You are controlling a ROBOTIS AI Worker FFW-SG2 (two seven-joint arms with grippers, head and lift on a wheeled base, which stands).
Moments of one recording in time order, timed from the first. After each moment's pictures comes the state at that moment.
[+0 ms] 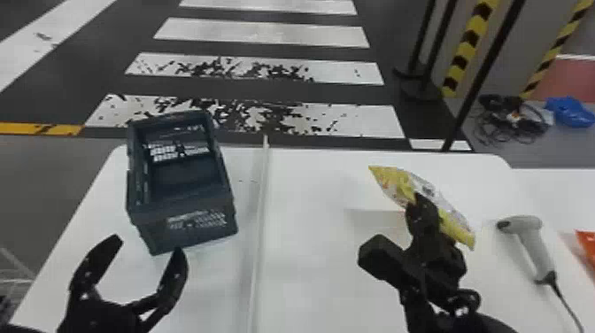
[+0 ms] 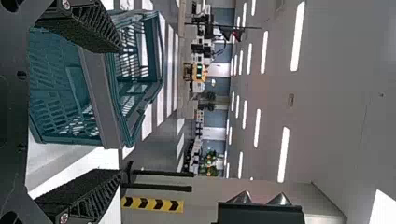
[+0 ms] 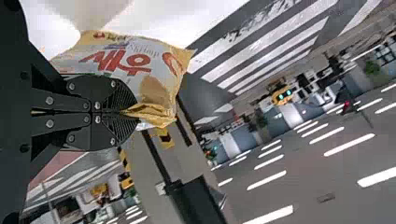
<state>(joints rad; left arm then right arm) 0.64 0.24 0.00 -1.89 0.23 -0.37 -0.13 0.24 -0.34 0.48 -1.98 0.72 0.74 -0.31</state>
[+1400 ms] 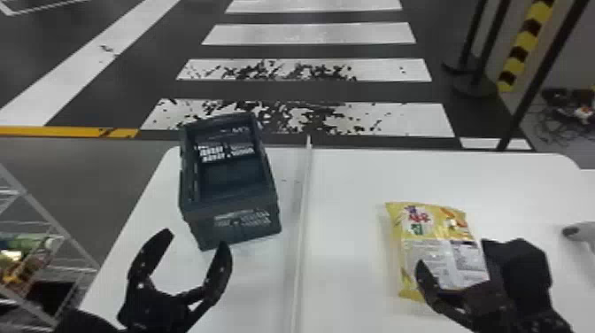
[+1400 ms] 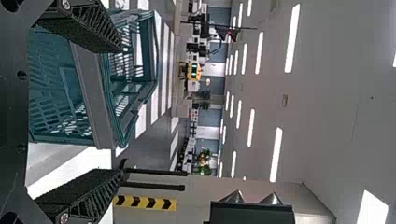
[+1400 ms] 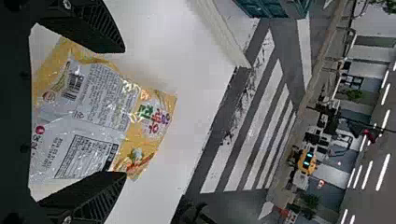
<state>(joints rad) 0.64 0.24 0.00 -1.88 0.26 -0.41 -0.15 0.49 -0.35 0.20 -2.32 -0.01 0.69 -0.08</state>
